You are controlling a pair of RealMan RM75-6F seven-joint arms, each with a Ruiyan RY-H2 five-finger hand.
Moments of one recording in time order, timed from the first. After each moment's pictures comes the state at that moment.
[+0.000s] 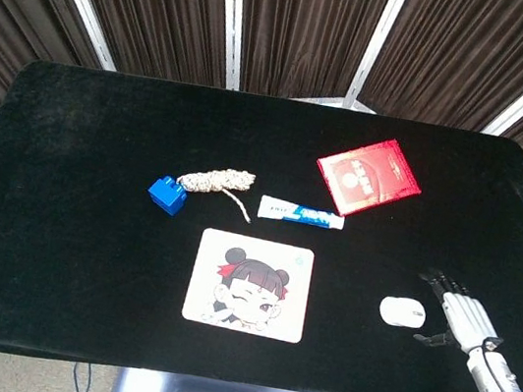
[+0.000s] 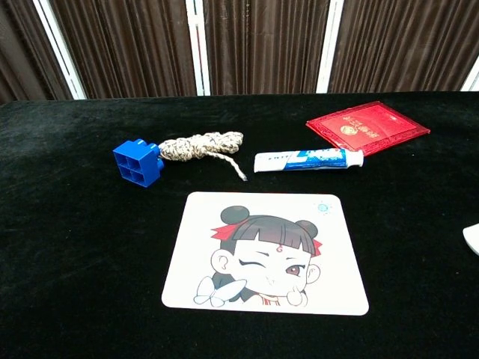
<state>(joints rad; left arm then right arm) -0.03 -1.10 -0.03 -1.72 1.41 1.47 0.10 0.37 -1.18 0.02 -1.36 -1.45 0.91 0.37</state>
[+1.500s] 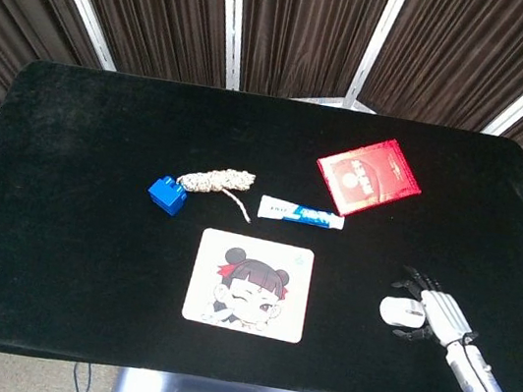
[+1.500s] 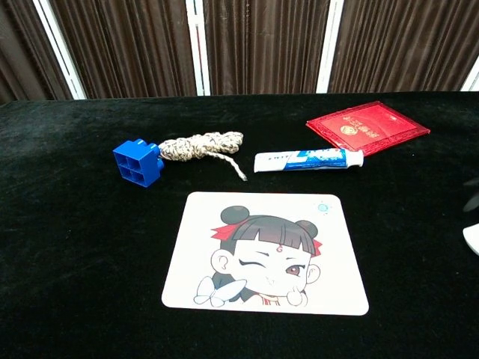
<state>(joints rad) -0.05 -1.10 -0.04 -1.74 1.38 1.45 0.13 0.41 -1.43 -0.08 -0.96 -1.61 1.04 0.68</state>
